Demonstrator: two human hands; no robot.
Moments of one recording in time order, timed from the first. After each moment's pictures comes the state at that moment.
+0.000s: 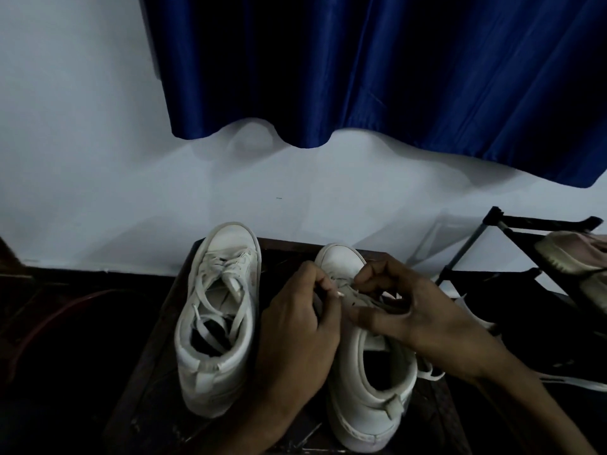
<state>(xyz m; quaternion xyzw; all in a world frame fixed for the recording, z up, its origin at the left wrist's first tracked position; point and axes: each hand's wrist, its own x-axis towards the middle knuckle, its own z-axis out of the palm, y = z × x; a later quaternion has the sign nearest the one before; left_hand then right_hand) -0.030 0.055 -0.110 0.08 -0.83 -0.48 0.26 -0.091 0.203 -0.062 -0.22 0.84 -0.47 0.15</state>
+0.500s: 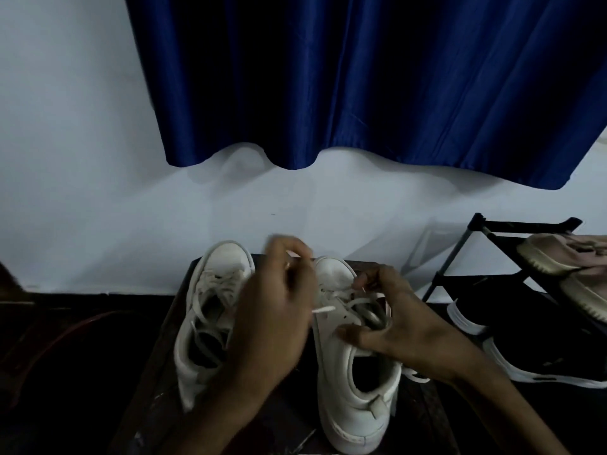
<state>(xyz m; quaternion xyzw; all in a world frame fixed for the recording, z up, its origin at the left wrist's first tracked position) -0.032 0.039 -0.068 0.04 -0.80 -0.52 0.29 -0.093 0.213 -0.070 -0.25 0.88 -0.39 0.09</state>
